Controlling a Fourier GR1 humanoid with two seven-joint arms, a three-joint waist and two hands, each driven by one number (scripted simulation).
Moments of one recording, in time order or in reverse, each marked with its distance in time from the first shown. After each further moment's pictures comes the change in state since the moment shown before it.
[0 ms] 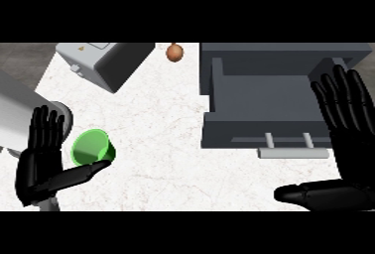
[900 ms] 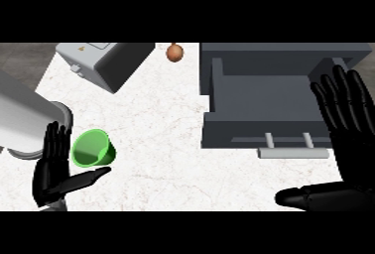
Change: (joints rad) left arm -0.051 0.046 0.081 0.412 0.036 -0.090 -0.284; right arm -0.001 0.005 -0.001 -0.014 -0.011 0.011 0.023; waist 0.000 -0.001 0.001
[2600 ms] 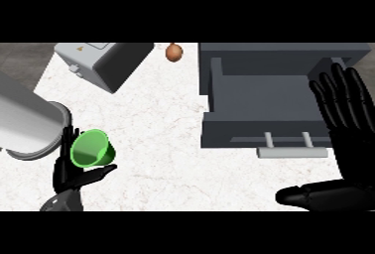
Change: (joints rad) left arm -0.293 0.094 0.062 0.741 0.076 -0.148 -0.423; right arm -0.015 0.000 -0.009 0.008 -0.010 0.016 0.009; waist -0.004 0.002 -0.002
